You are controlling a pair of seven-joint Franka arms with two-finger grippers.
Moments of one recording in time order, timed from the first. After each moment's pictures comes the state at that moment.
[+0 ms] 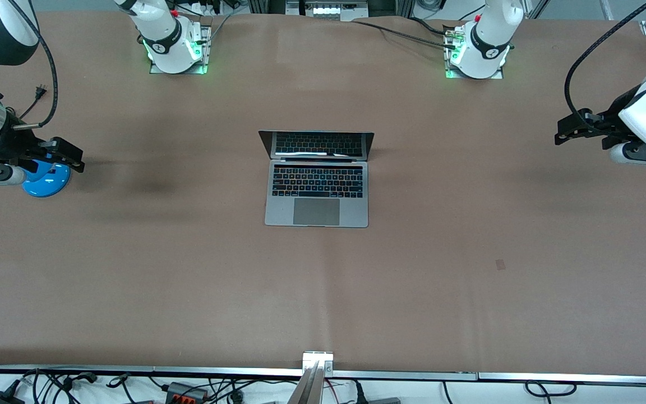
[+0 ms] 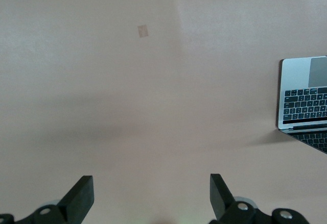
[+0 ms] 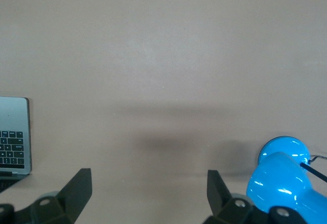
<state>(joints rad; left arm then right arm) -0.03 0.05 0.01 -1.58 -0.05 1.51 0.05 -0.18 0.07 0.21 -1.68 -0.04 1.77 0.01</state>
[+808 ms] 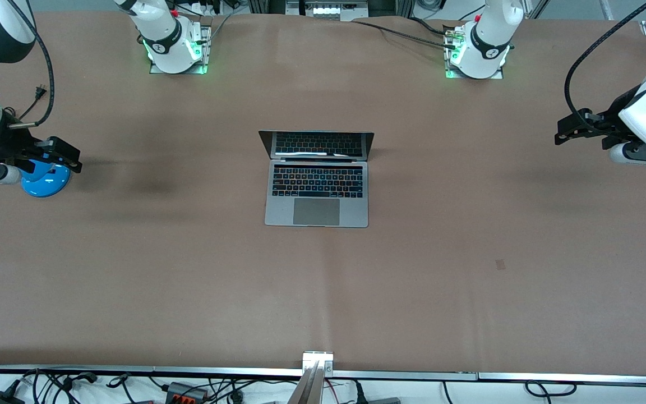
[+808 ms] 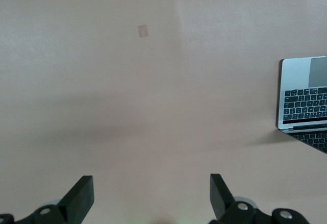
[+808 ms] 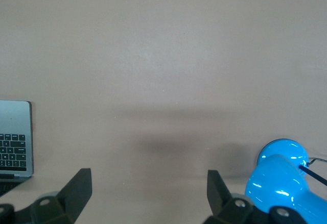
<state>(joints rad) -0.03 0.05 0.01 -1.58 -0.05 1.51 0.05 -0.18 0.08 0.20 -1.66 -0.03 1.76 0.01</state>
